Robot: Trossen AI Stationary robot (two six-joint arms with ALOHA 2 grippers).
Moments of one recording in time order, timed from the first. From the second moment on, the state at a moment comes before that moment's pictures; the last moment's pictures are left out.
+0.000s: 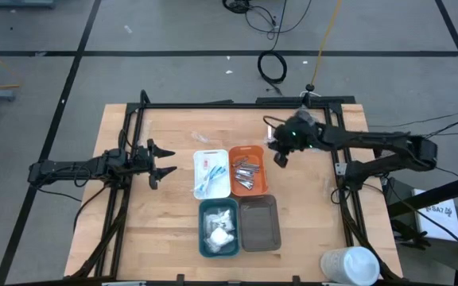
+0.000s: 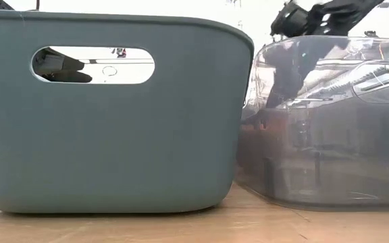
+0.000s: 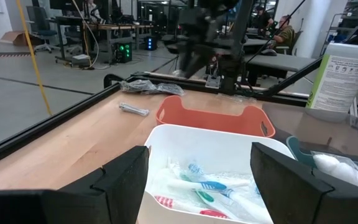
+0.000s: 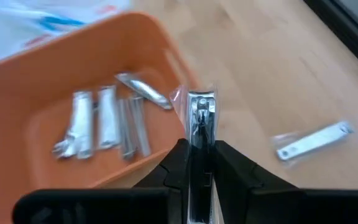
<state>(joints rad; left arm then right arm) 0.06 0.12 0.02 0.06 -0.11 -0.08 -0.36 1.20 0.71 -0.28 -0.05 0.07</state>
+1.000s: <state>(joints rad) 0.06 0.12 0.02 0.06 -0.11 -0.08 -0.12 1.21 0.65 -0.01 -0.19 -0.01</state>
